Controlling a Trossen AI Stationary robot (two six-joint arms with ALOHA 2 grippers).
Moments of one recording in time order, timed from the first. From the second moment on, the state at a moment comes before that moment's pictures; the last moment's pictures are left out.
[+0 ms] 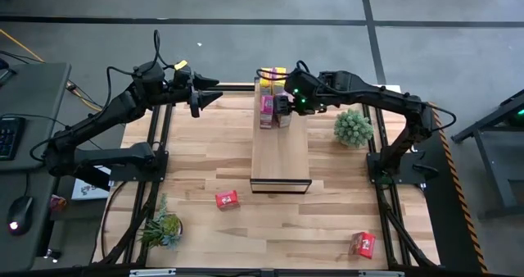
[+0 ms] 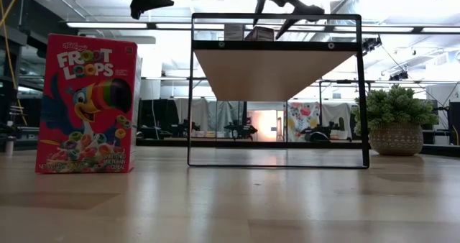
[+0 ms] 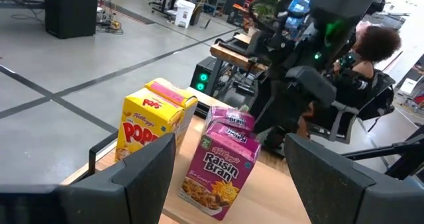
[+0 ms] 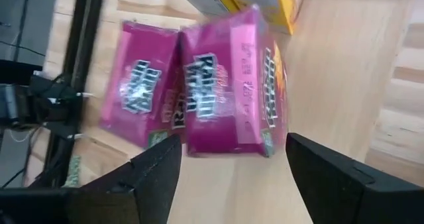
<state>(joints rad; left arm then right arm) 0.61 0.89 0.93 -0.18 0.31 -0.26 -0.24 1.67 1.80 -1.13 0.12 1.09</state>
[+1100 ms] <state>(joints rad) 0.61 0.89 0.93 -0.18 0.31 -0.26 -0.23 1.66 1.69 -1.12 0.31 0.86</state>
